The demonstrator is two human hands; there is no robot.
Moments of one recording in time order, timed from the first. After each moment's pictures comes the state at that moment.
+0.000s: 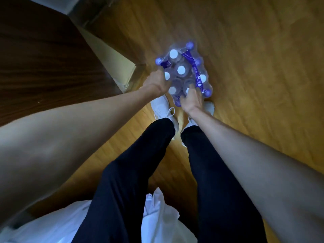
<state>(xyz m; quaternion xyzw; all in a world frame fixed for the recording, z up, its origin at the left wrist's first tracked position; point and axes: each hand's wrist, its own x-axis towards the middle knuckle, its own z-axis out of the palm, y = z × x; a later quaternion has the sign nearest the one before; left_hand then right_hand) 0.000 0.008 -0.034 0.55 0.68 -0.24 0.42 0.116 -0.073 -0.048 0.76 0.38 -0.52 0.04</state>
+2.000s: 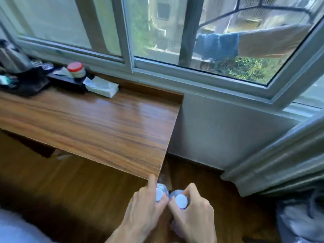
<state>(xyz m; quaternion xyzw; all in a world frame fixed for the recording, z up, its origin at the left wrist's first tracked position) -0.120 -0.213 0.714 0.36 0.87 0.17 0.29 -0.003 -0.149 0.723 0.54 0.77 -0.32 -0.08</state>
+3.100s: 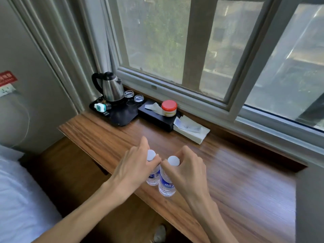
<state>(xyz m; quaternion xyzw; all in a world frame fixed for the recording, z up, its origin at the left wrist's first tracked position) -0.610 -0.297 0.804 0.30 0.92 0.23 0.07 -0.512 -0.186 0.780 0.31 0.85 -0.37 -0.20</state>
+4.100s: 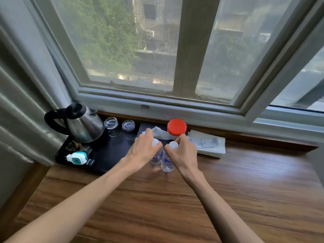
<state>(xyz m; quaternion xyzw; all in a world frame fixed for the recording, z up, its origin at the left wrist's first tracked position) -0.956 -0.193 0.741 0.44 0.85 0.20 0.21 -0.830 -0.135 0.719 0.55 0.75 -0.33 -0.19</state>
